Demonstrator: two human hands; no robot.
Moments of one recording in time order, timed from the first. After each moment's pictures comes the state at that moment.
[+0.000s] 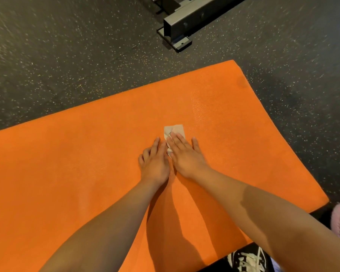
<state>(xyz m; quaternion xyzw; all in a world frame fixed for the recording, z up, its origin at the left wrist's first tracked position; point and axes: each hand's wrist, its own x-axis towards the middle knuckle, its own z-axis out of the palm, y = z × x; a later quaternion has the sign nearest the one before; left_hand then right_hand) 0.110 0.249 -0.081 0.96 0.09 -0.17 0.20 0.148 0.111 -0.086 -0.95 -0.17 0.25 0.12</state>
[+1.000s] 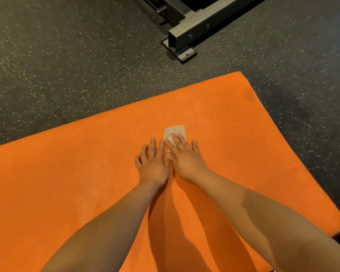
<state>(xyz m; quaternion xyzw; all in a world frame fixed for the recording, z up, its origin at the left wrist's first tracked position) 0.161 0.270 -0.093 0.96 0.10 -0.20 0.18 0.199 0.133 -0.089 -0.95 -0.17 0.23 0.14</state>
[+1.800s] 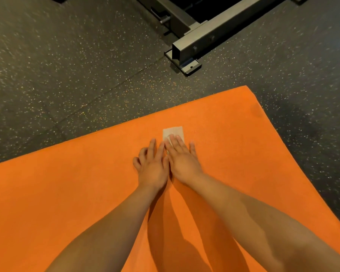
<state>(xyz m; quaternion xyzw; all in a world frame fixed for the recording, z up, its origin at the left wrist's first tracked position) 0.222 0.285 -0.095 0.97 0.10 -0.14 0.16 0.256 0.157 -0.094 -0.95 -0.16 0.20 0.16</state>
